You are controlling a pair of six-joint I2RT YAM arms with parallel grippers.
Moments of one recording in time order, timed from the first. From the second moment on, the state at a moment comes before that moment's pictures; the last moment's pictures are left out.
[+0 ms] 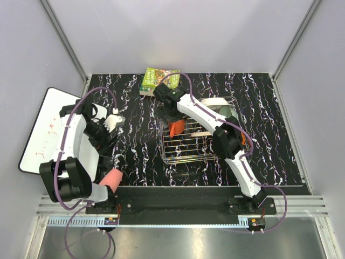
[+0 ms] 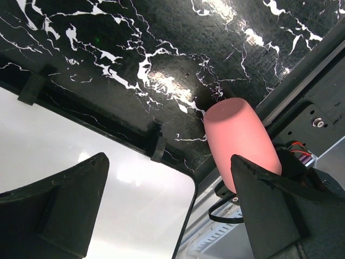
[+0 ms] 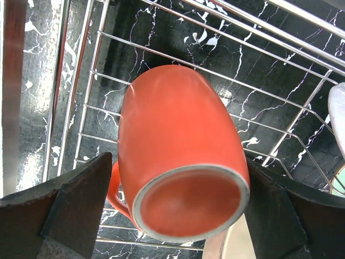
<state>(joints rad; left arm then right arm) 0.19 1.40 1.20 -1.35 0.36 1.06 0.77 2.36 2.28 -1.17 0.23 0.24</state>
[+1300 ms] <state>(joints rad) -0.09 1.28 0.93 -1.34 0.19 0.93 0.82 1.66 1.94 -1.07 0.38 0.25</state>
